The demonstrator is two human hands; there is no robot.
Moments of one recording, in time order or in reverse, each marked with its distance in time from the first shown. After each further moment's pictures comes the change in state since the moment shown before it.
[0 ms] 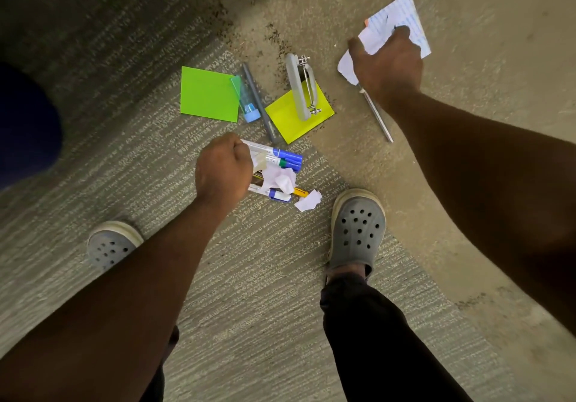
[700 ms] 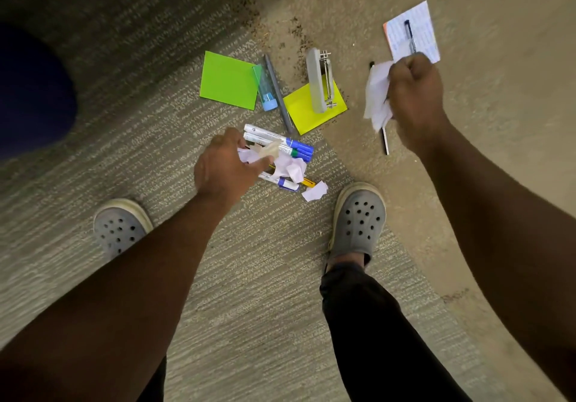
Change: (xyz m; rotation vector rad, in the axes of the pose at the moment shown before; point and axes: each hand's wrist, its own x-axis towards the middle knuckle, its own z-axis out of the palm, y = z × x) left_hand -0.019 -0.033 -0.010 0.083 -0.053 -0.040; right_hand -0.068 -0.004 -0.042 0.495 -0.156 0.011
